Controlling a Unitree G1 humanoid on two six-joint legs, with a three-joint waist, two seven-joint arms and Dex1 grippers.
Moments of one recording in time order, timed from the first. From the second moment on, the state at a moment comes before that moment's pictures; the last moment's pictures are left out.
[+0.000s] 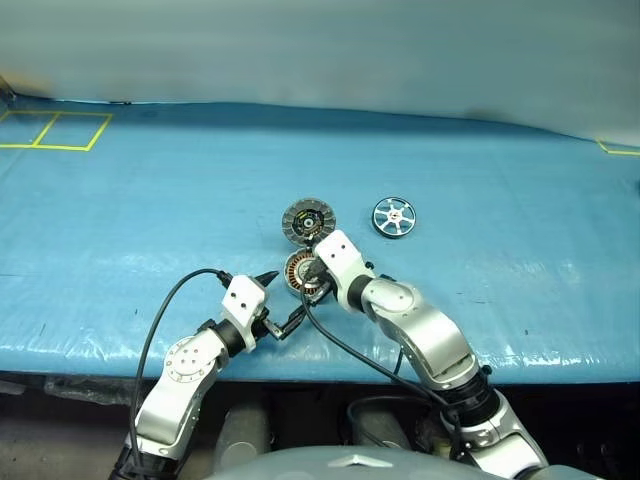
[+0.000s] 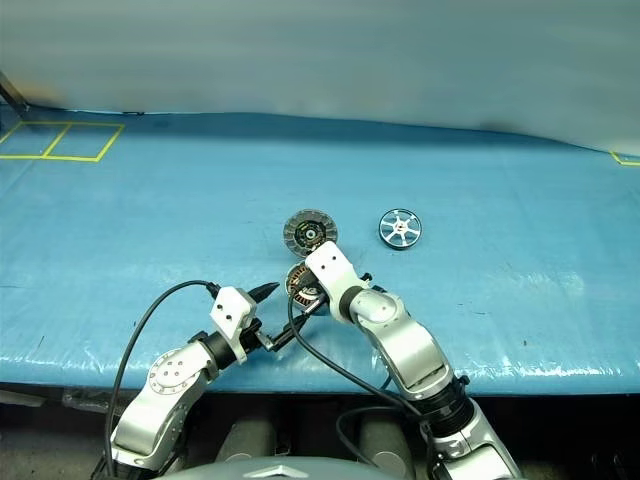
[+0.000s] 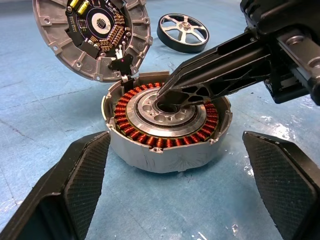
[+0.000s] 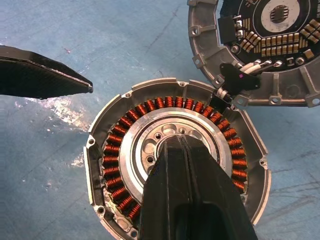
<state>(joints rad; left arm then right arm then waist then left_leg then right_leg) 0.16 0.31 -0.21 -0.29 -0.16 0.16 -0.53 -0.29 -0.18 0.43 -0.37 0.06 0.97 0.30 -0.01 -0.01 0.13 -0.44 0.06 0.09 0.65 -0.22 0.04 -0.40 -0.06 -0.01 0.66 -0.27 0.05</state>
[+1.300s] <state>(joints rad) 0.18 0.30 -0.21 -0.28 -0.16 0.13 -0.52 -0.54 -0.15 0.06 0.10 -0.01 0.77 0.01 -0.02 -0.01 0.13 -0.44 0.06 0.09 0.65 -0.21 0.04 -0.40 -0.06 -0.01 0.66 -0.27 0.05</state>
